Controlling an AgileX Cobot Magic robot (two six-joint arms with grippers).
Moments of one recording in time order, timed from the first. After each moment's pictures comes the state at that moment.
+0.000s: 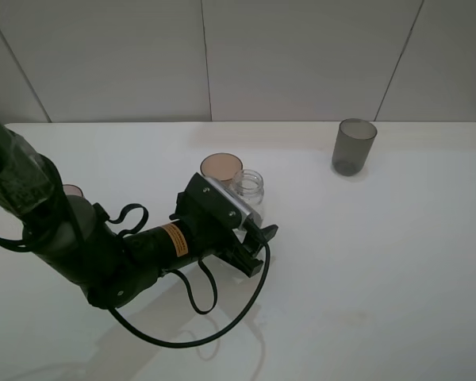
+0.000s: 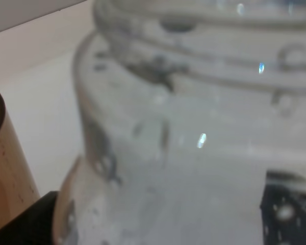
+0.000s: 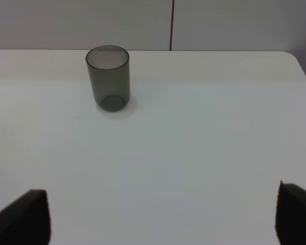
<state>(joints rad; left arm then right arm) -0.83 2.18 -0.63 0.02 -1.21 0.00 -0.08 0.00 -0.52 0.00 1.06 -0.03</state>
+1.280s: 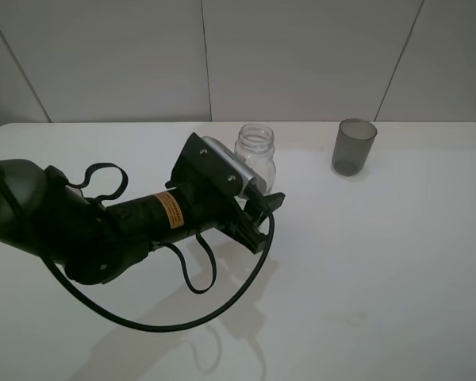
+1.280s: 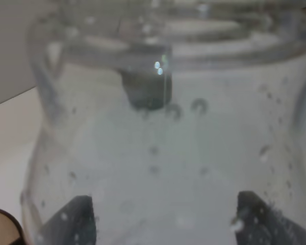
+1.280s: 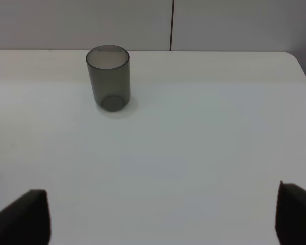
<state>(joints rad) -0.83 1.95 -0.62 0.09 -1.05 0.00 -0.08 0.00 -0.52 0.00 1.06 -0.03</state>
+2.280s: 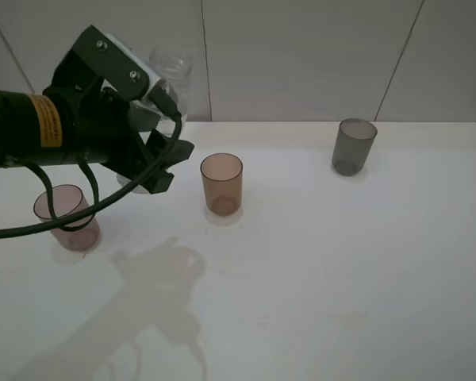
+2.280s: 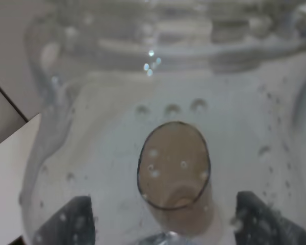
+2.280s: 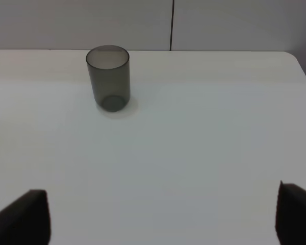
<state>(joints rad) -0.62 1.36 -0.63 0.53 -0.21 -0.26 -0.08 0.00 -0.52 0.00 1.06 -0.03</state>
